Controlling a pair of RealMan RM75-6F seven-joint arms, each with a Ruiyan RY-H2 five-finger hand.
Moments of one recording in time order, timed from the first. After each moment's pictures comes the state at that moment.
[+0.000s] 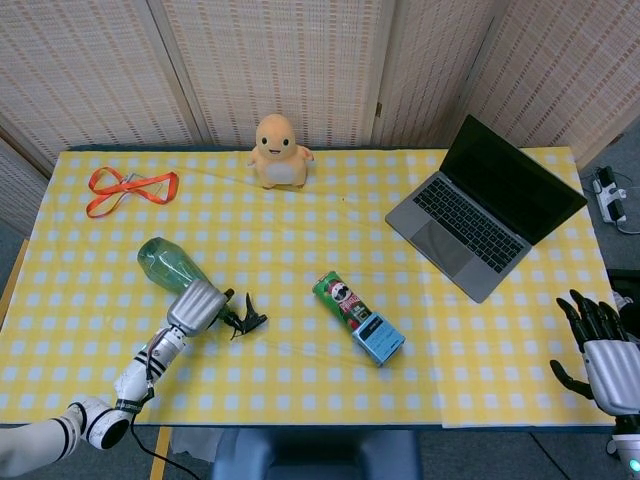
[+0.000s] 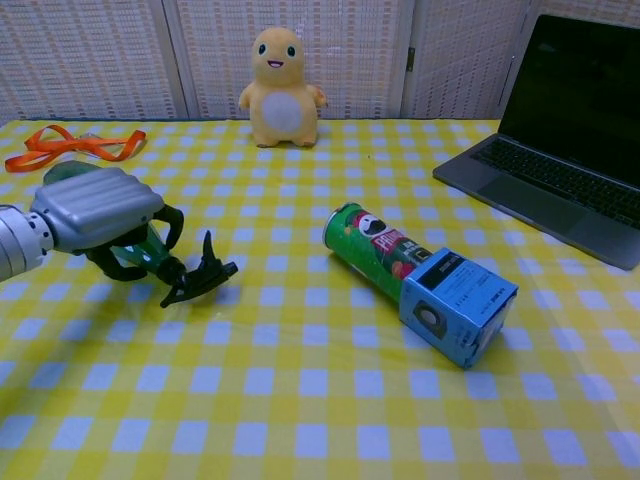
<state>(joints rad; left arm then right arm) -0.68 -1.57 -0.04 -1.23 1.43 1.04 0.43 0.02 -1.04 0.01 -1.65 -1.53 1.47 0.00</state>
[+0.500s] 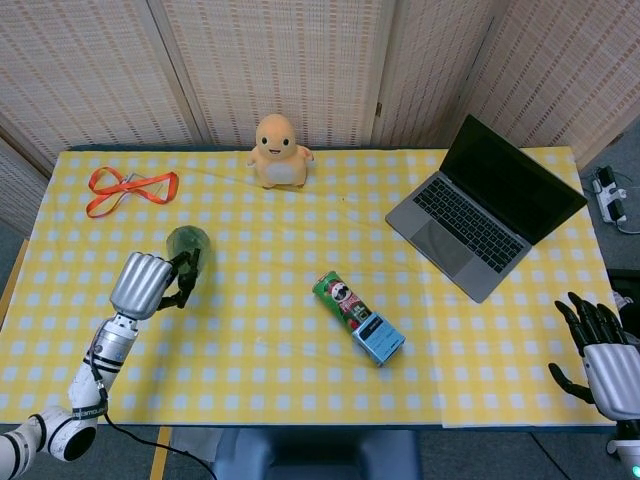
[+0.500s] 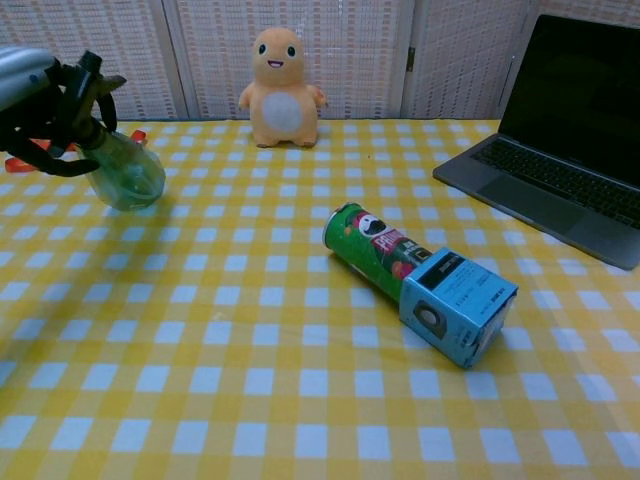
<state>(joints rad) -0.57 -1.36 -0.15 -1.44 1.44 1.29 0.11 0.01 -1.03 -0.01 -1.65 -1.57 1.49 0.03</state>
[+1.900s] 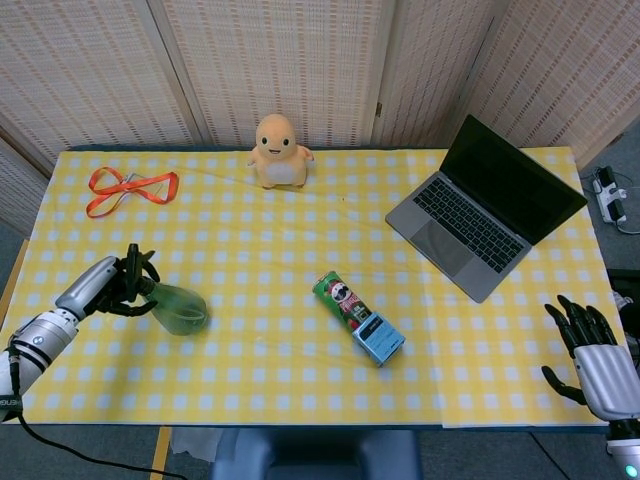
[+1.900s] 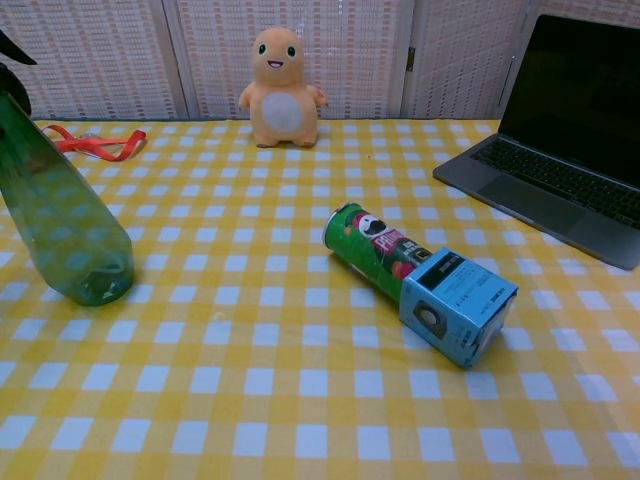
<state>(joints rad) -0.58 -0.82 -0.20 -1.78 1.32 0.69 -0.70 0.02 -1.04 -0.02 -1.65 -1.58 1.47 0.01</state>
